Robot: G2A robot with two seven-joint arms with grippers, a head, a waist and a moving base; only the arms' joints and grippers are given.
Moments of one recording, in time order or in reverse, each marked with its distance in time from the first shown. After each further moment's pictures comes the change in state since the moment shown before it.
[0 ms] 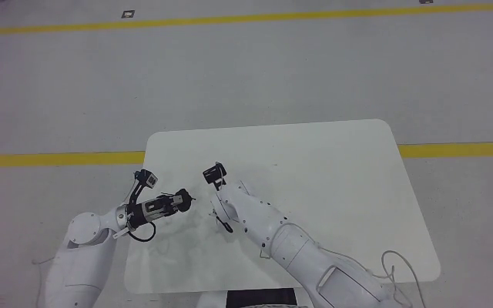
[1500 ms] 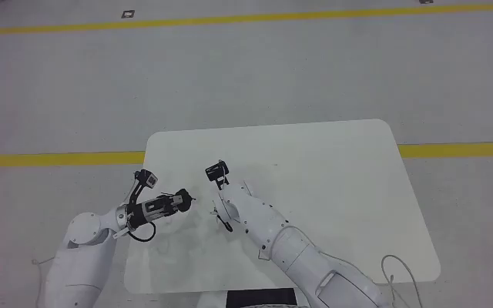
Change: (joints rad) left arm 0.000 0.000 0.000 0.000 0.000 0.000 0.000; right arm -0.046 -0.012 0.070 -0.044 -0.060 0.000 -0.015
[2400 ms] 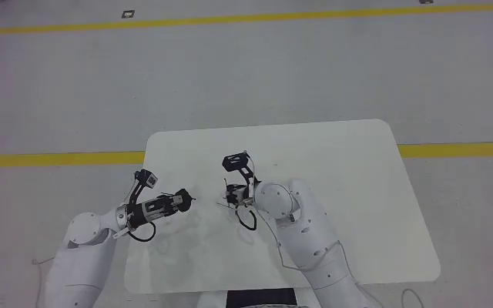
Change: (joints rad) left arm 0.000 0.000 0.000 0.000 0.000 0.000 0.000; right arm -0.276 0.108 0.357 -0.476 0.430 -0.452 -0.021
